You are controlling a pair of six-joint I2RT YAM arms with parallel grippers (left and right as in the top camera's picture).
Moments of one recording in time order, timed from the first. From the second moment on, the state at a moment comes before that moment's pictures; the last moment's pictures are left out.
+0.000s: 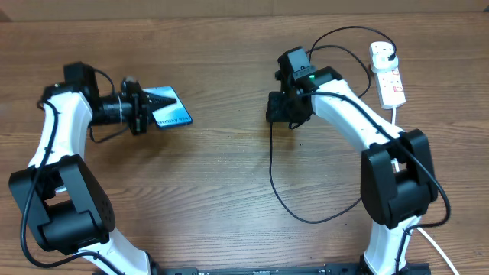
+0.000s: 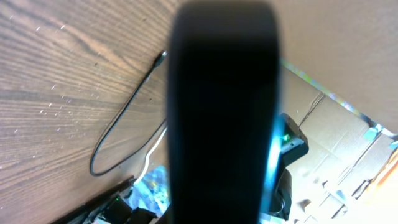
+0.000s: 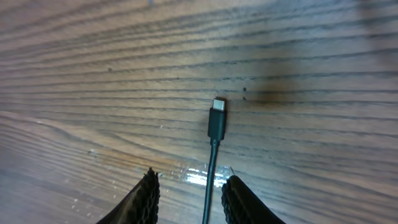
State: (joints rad) left arm 0.28 1.88 1.39 -1.03 1.17 -0.58; right arm 0.40 2.04 1.54 -0.79 -0.21 0.38
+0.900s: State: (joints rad) left arm 0.24 1.88 1.35 -0.95 1.14 -0.60; right arm 0.40 2.16 1.54 -0.70 -0.15 0.38
